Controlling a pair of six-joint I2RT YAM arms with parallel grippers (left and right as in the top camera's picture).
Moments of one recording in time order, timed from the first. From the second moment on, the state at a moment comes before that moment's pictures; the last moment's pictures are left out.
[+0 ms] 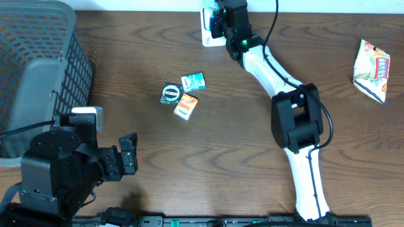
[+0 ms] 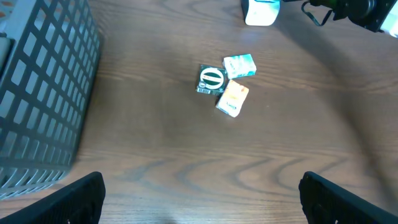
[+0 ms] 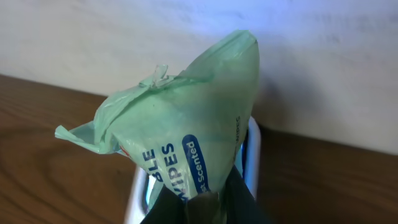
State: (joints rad) left arm -0.25 0.83 1.47 -1.39 -0.05 -0.26; right arm 0.36 2.46 2.06 -0.06 0.04 0.09
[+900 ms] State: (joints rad) left arm -0.25 0.83 1.47 -1.39 -0.05 -0.26; right arm -0.21 2.26 2.07 -0.92 0.28 -0.01
